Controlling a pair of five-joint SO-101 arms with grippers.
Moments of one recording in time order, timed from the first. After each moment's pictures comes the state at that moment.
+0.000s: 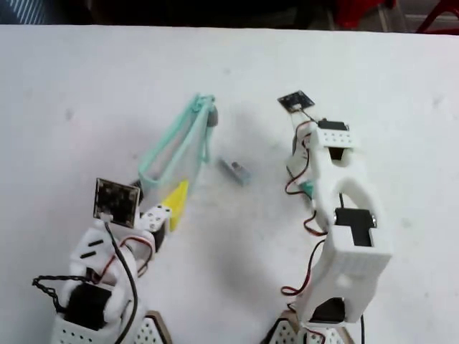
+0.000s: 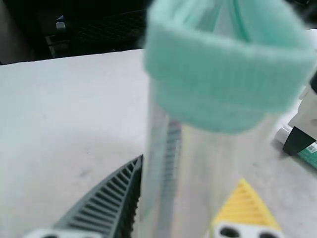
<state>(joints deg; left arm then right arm) 10.0 -104.7 83.4 53.1 3.8 -1.1 21.0 11.0 58.9 30.7</state>
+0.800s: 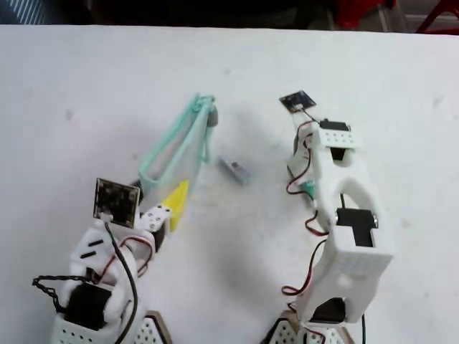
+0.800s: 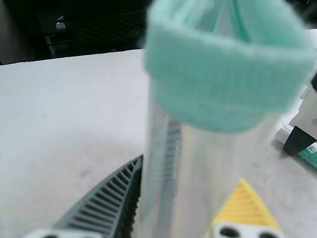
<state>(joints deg) 10.0 -104.7 83.4 53.1 3.8 -0.2 21.0 12.5 58.9 30.7</state>
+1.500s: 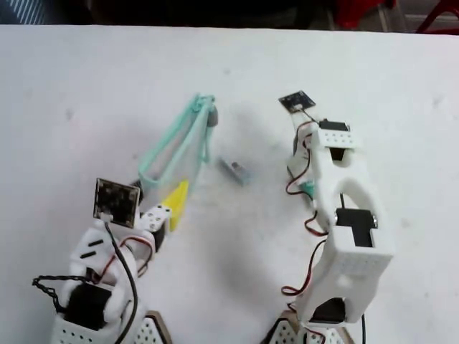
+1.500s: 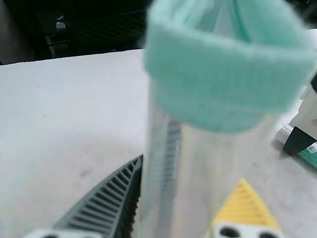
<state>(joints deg) 10.0 -104.7 83.4 53.1 3.8 -0.4 20.9 13.6 58.8 30.7</state>
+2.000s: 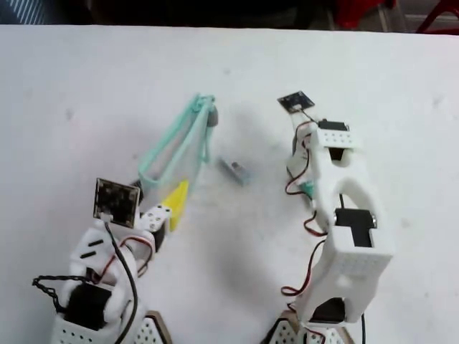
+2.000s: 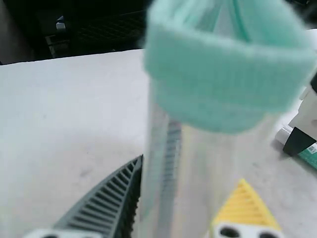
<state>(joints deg) 10.0 -104.7 83.4 53.1 3.8 -0.9 20.6 12.1 60.7 30.6</state>
